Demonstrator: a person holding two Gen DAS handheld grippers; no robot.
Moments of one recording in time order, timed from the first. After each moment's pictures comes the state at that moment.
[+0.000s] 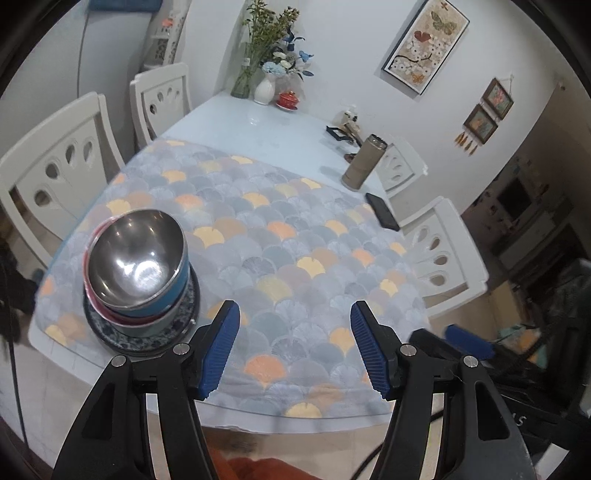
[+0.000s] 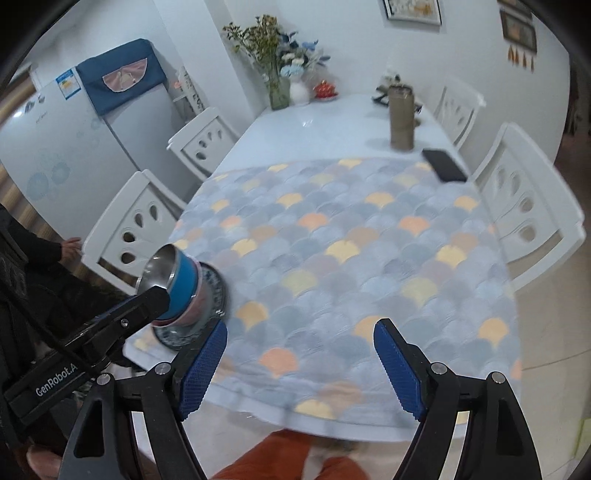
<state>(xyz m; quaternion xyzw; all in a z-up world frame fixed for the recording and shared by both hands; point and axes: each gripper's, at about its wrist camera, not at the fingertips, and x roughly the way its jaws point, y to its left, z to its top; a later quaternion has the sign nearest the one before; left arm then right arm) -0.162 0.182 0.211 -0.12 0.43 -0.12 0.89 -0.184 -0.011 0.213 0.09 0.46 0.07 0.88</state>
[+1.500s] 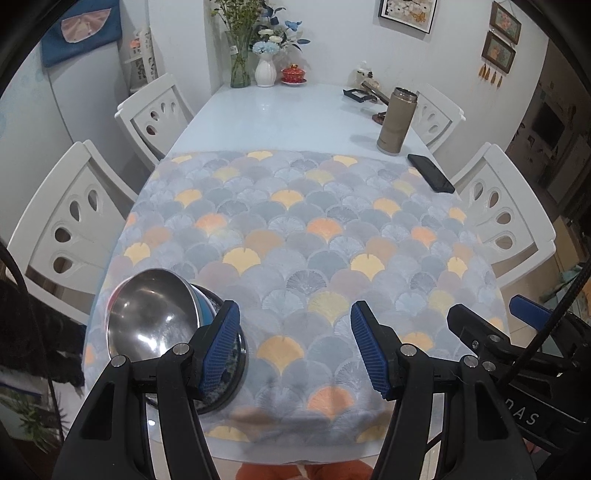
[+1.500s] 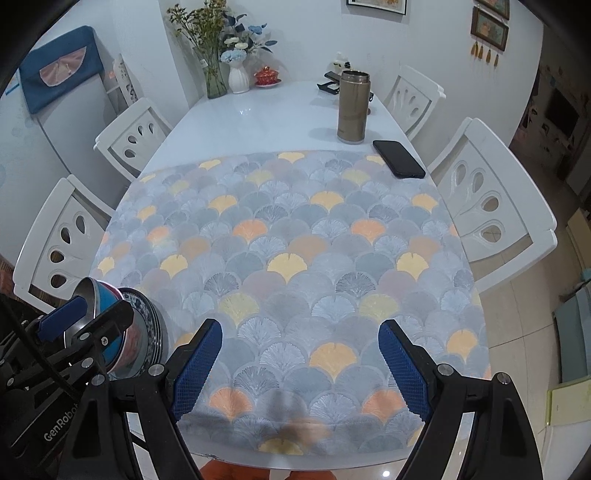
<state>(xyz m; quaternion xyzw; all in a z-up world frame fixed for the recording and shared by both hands) -0.084 0.154 0.192 0.02 0.48 -0.08 0.87 -0.110 -0.003 0.188 0.06 0.50 -0.05 0.86</state>
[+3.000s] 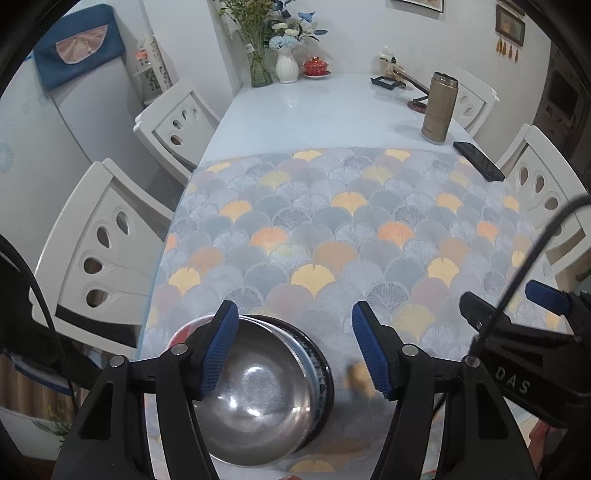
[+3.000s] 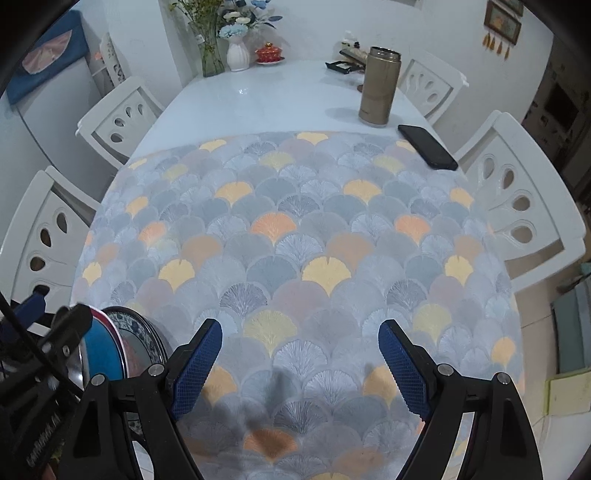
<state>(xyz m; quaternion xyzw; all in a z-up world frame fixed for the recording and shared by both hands) -0.033 0.198 0.177 0.09 0.48 -0.03 0.87 -0.040 0.048 0.147 0.06 0.53 -0.07 0.84</state>
